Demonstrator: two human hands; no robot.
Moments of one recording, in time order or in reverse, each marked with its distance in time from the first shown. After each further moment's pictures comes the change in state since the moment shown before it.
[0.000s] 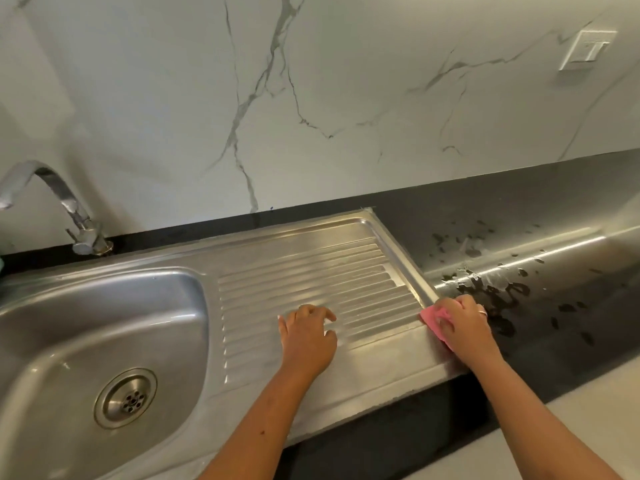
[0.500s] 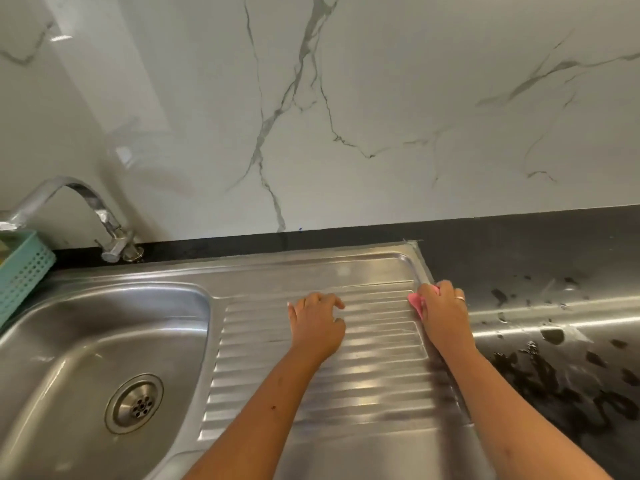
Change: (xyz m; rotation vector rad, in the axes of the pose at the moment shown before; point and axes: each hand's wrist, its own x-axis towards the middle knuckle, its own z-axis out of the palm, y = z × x) left_hand 0.131 0.032 -0.010 0.066 0.074 -0.195; right_hand 0.178 -0.057 0.062 -0.116 0.041 -0.339
